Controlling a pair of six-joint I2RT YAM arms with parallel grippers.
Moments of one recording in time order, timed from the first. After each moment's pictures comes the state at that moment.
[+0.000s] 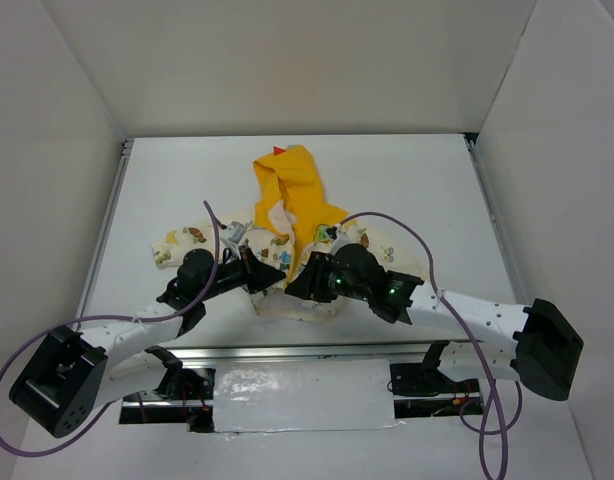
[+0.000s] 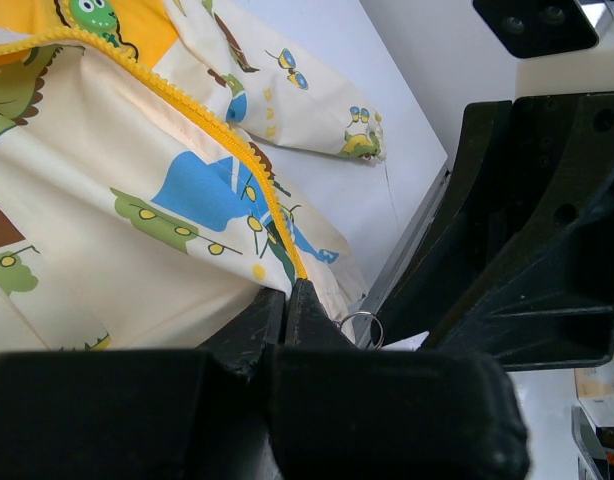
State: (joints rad) left arm -0.52 1.09 0.31 0.62 0.48 -0.69; right arm 0.96 1.14 0.65 0.03 -0.08 1.00
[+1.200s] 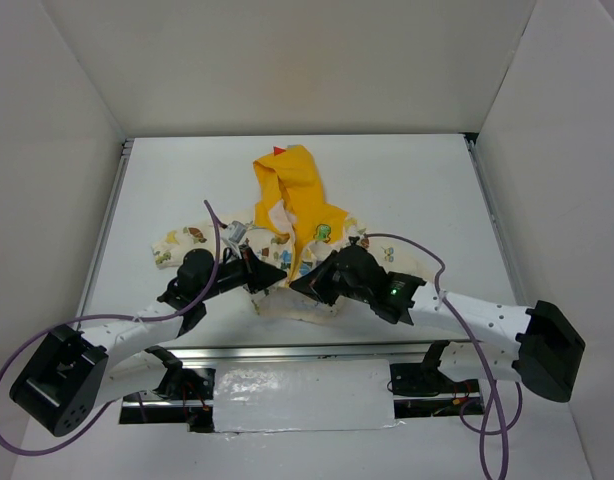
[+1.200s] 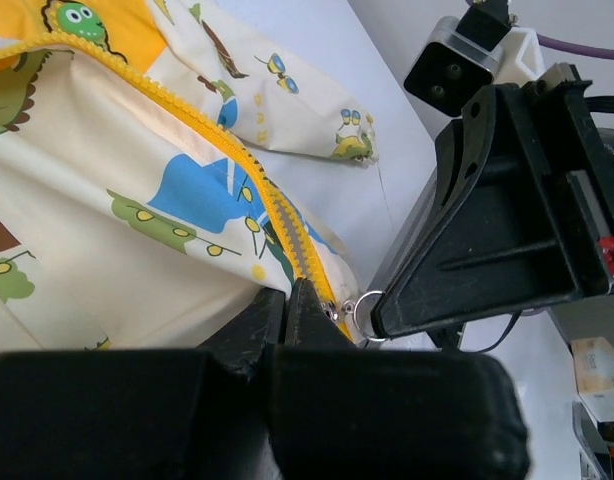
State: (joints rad) left arm -0.52 1.10 0.31 0.64 0.49 -0.69; right arm 0.96 1.15 0.65 -0.03 0.02 1.53
